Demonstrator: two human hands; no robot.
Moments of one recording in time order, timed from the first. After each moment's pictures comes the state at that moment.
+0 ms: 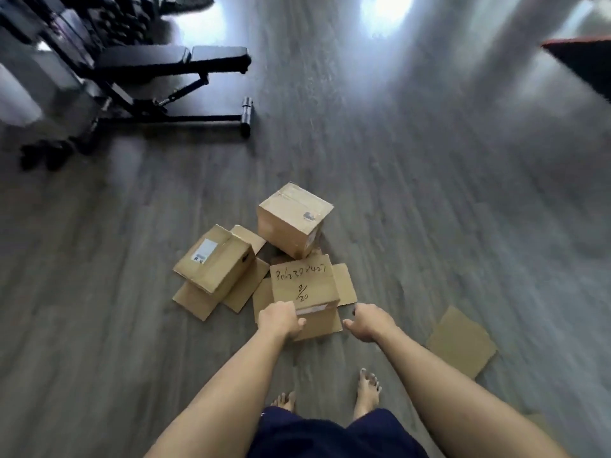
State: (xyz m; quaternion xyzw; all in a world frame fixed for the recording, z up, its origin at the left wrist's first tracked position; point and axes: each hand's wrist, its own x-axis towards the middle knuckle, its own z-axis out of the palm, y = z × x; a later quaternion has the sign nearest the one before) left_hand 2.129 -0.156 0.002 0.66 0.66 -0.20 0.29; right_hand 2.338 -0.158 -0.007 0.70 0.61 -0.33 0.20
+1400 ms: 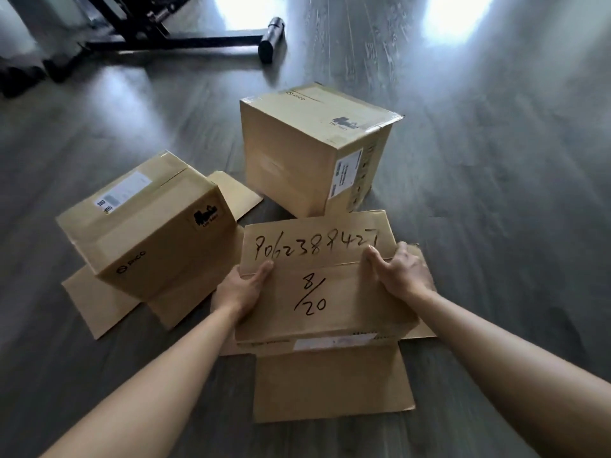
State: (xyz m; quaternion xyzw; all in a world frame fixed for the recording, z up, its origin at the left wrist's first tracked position) left_hand 2.057 0.064 -0.667 0.39 0.83 0.21 0.34; right_hand 2.355 0.136 -0.661 0.74 0.60 -0.28 -0.11
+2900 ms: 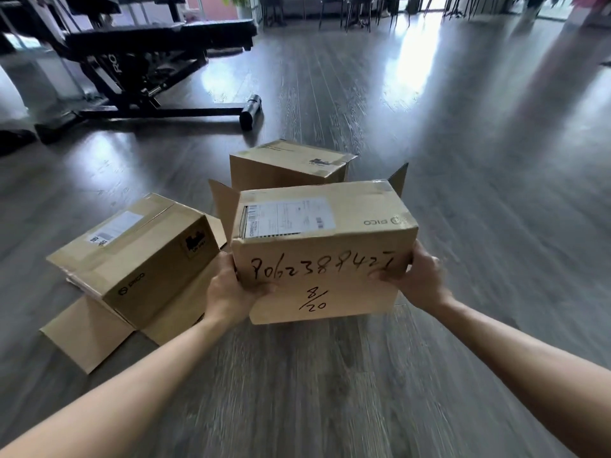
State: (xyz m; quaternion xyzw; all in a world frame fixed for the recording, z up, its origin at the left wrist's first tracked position) left_hand 2.082 0.054 -0.600 0.53 0.73 0.35 0.24; right_hand 2.434 0.108 -0.607 0.63 0.65 -0.23 -0.36
